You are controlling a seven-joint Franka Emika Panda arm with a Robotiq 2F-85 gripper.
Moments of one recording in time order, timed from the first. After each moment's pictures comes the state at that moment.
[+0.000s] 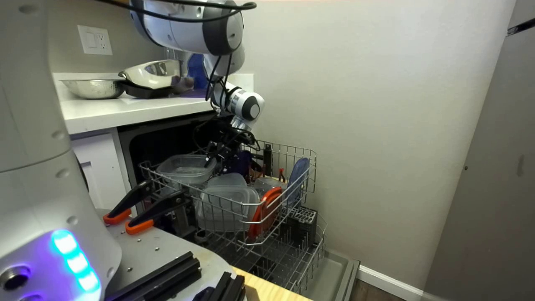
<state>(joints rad) 0.15 1.37 0.17 -0.94 0.25 1.75 -0.24</state>
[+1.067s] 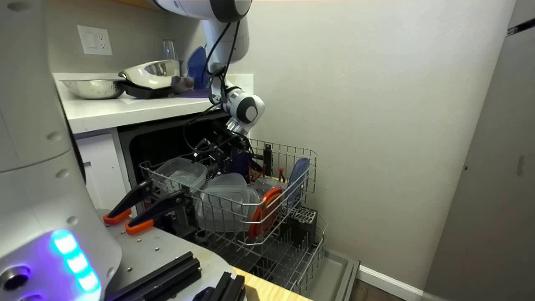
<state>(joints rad) 0.06 1.19 0.25 -1.32 0.32 1.89 -0.34</state>
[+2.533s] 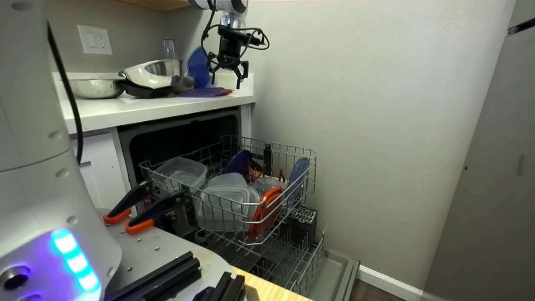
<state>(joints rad) 0.11 0.55 0.23 -1.53 0.02 1.95 -0.52</state>
